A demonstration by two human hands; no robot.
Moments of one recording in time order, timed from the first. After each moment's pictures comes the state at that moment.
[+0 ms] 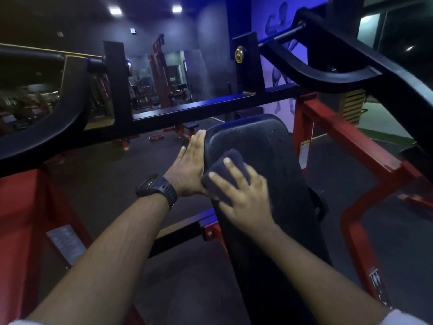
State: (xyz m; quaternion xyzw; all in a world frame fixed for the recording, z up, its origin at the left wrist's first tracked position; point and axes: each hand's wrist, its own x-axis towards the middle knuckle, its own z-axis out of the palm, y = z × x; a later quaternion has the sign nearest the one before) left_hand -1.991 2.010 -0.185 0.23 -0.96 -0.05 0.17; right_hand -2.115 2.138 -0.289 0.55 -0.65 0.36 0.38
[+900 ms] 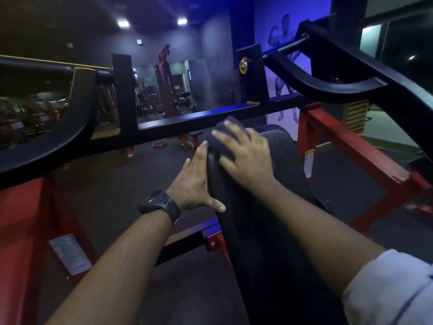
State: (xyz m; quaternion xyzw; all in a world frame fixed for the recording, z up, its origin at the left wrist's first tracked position) left_hand -1.992 2.010 -0.190 0.23 -0.95 -0.08 0.22; right_hand -2.156 2.089 -0.191 0.54 -0.65 0.35 0.40
